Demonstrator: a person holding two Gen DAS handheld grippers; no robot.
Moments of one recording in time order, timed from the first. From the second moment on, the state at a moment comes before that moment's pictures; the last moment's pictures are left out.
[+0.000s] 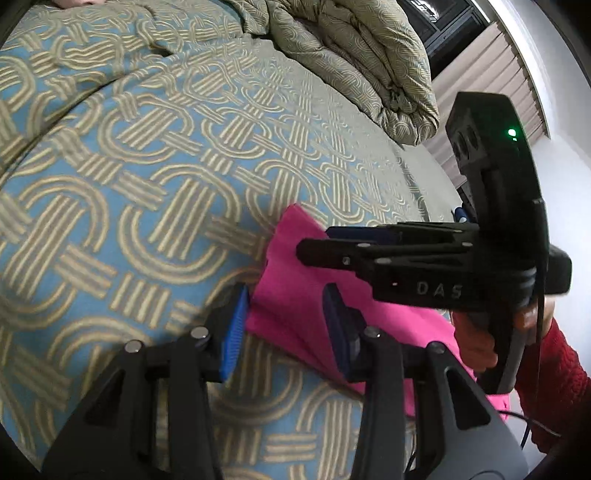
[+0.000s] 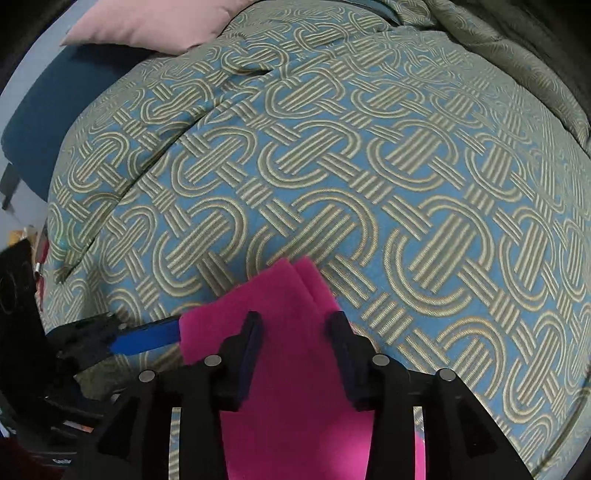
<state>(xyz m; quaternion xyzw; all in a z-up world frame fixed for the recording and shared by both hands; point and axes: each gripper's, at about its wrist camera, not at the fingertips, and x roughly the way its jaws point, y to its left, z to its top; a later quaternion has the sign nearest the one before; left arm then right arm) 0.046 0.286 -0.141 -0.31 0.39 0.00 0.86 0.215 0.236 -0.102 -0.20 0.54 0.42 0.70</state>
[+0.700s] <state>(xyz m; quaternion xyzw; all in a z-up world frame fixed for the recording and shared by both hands) 0.036 0.283 -0.137 -0.26 0.43 0.03 0.86 0.228 0.208 -0.101 -0.18 0.54 0.38 0.73</state>
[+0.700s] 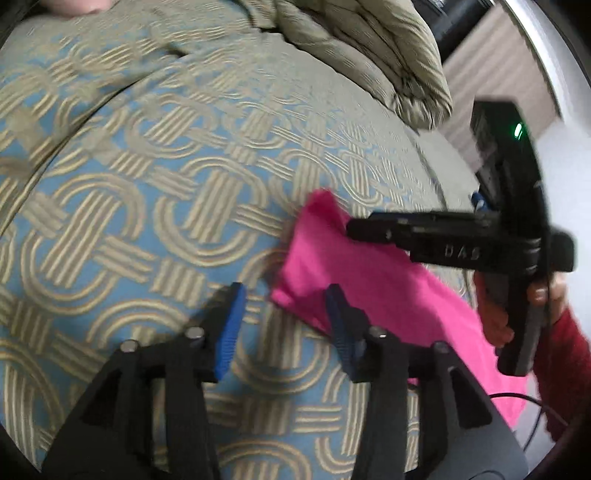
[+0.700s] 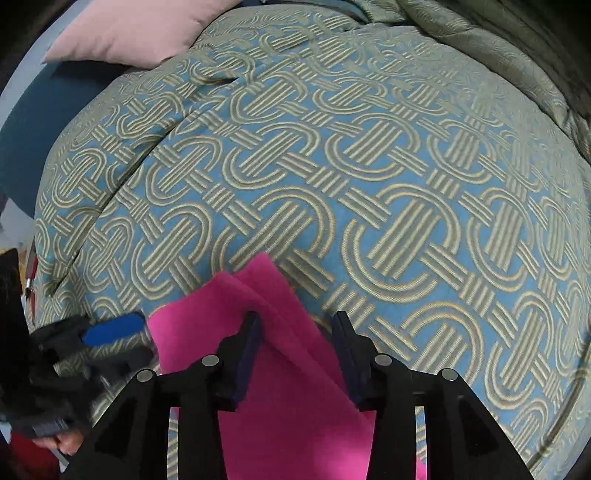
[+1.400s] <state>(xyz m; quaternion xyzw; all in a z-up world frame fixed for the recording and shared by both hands) 0.038 0.277 -0.134 -0.26 0.44 0.03 0.86 0.208 0.192 -0.090 -0.20 0.53 0.35 0.75</state>
